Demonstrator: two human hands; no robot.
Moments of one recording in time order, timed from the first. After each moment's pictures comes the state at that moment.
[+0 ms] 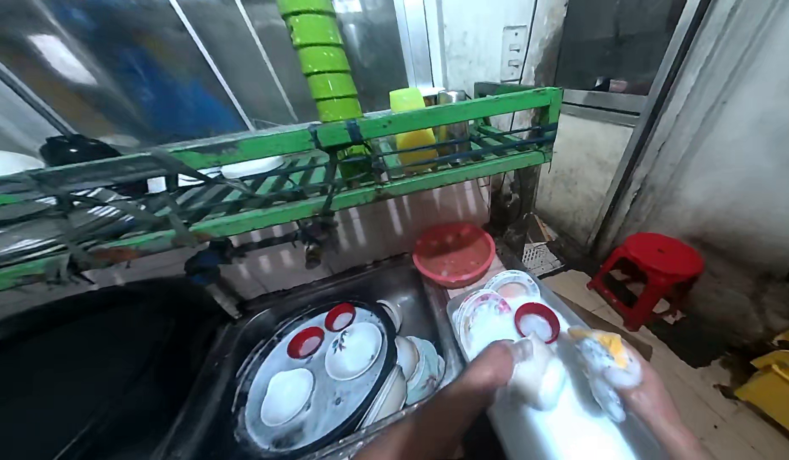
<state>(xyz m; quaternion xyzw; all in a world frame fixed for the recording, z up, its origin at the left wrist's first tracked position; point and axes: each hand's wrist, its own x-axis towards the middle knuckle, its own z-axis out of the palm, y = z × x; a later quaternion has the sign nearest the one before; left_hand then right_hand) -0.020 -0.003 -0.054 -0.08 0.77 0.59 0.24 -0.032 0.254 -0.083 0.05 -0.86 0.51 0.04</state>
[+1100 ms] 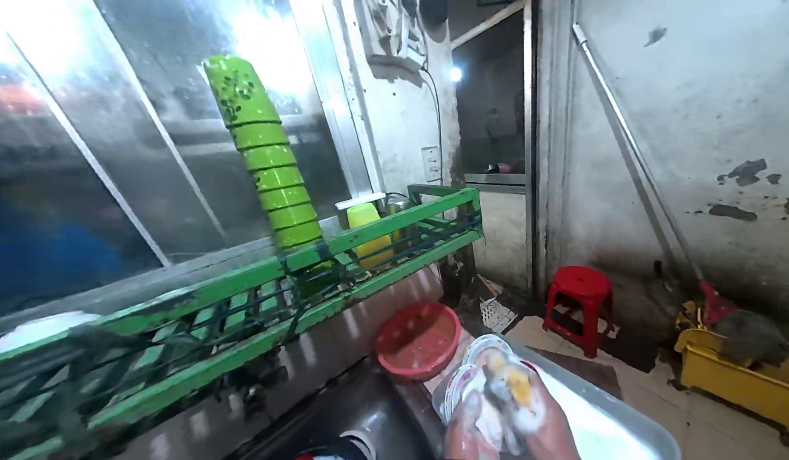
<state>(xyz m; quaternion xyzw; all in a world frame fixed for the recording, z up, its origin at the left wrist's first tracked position) 0.006 -0.030 -0.026 -0.06 0.40 0.91 -0.02 0.008 0.094 -0.017 -0.01 -0.81 0.55 0.18</state>
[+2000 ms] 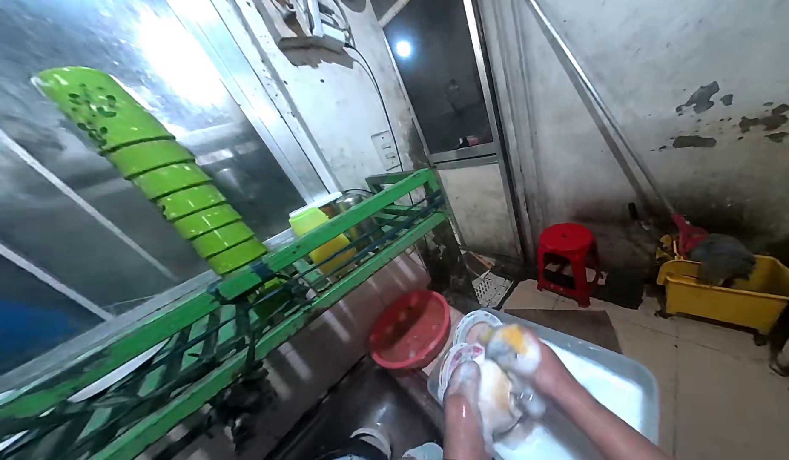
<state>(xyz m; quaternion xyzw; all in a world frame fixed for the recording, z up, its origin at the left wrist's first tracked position) 0.014 -0.021 -0.005 -0.02 0.68 0.73 -0.07 -0.012 0.132 -0.006 0.00 -0.80 0.61 0.04</state>
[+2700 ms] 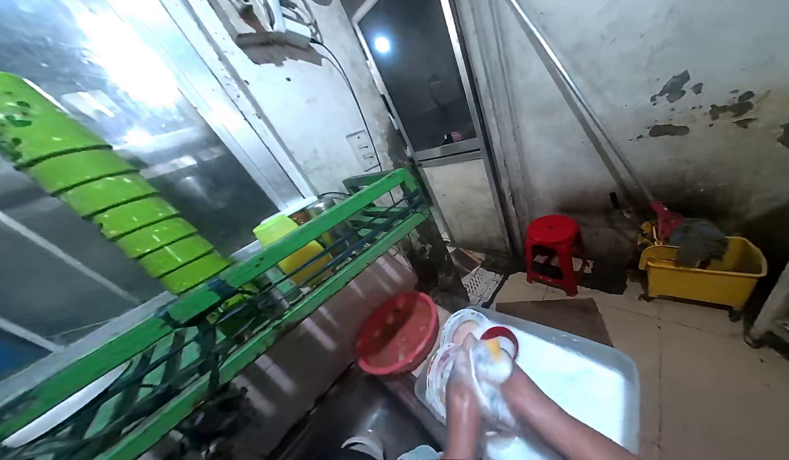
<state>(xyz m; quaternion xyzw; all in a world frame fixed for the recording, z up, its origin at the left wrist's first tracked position) -0.009 -0.005 -0.021 0.05 0.78 0.62 -0.05 0.001 0.106 -0.026 0.01 -0.73 0.68 -0.03</state>
